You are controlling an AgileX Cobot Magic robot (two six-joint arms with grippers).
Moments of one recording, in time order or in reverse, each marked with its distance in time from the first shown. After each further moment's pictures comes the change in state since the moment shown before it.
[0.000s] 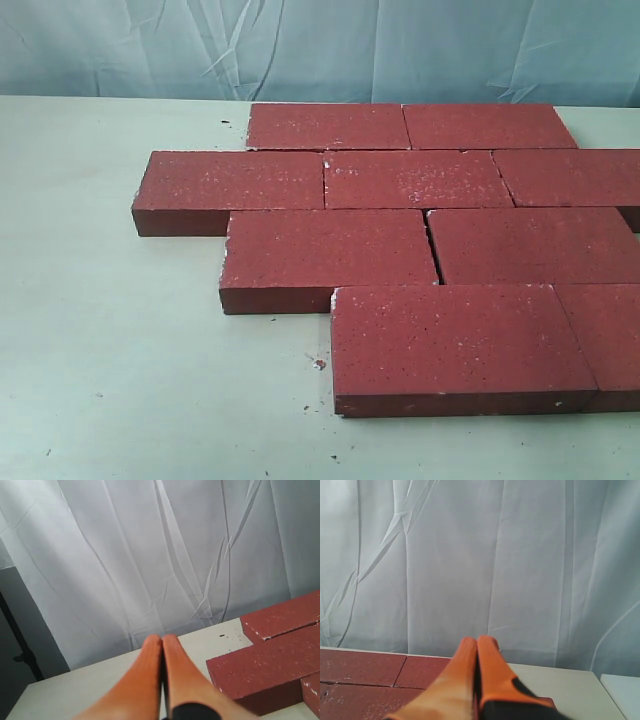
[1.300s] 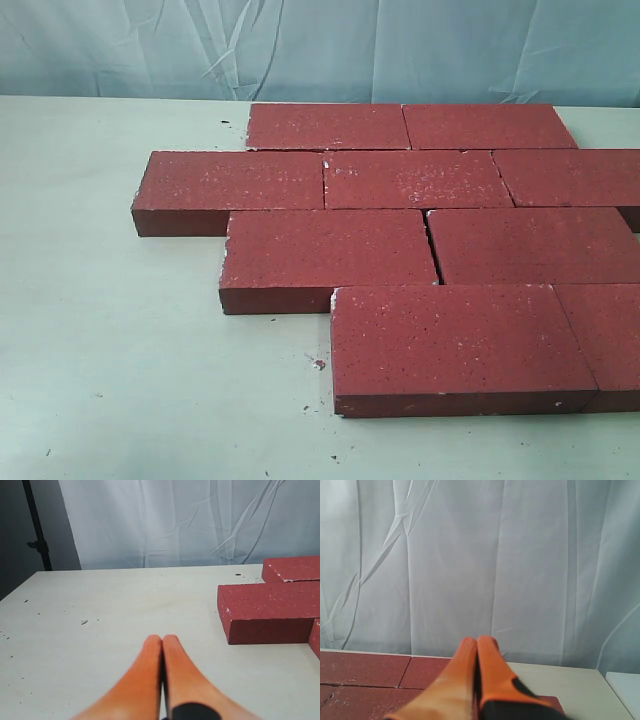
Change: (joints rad) left arm 0.165 -0.274 0.224 -0.217 0.214 -0.014; right arm 0.000 0.000 0.000 0.027 0.001 0.000
